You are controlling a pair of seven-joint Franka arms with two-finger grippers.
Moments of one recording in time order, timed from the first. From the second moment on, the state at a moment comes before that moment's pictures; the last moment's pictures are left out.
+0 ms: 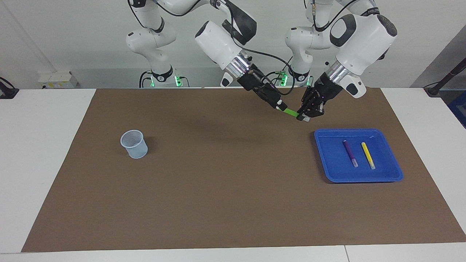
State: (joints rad) left arm -0.15 -0.04 -0.09 -1.84 -0.45 1.96 -1.50; right arm 0.52 0.21 0.24 -1.78 0.75 2.88 1.24
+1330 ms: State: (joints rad) left arm -0.15 -0.05 -0.09 -1.84 -0.45 1.94 -1.51; right arm 0.54 0.22 0.24 -1.78 0.75 2.88 1.23
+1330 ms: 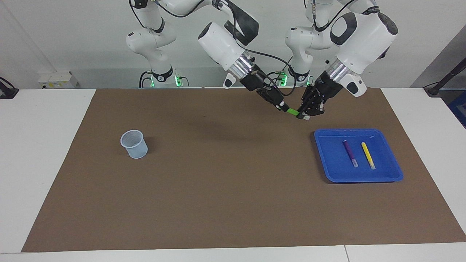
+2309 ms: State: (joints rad) left arm -0.15 -0.05 -0.08 -1.84 -0.45 1.95 -1.50; right arm 0.54 0.22 0.24 -1.79 0.75 2.88 1.23
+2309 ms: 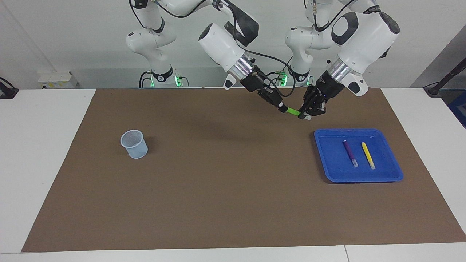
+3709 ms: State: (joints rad) left arm -0.05 -0.10 -0.07 -1.87 -0.44 1.75 -0.79; right arm 0.39 0.17 0.23 -1.85 0.74 2.45 0.59
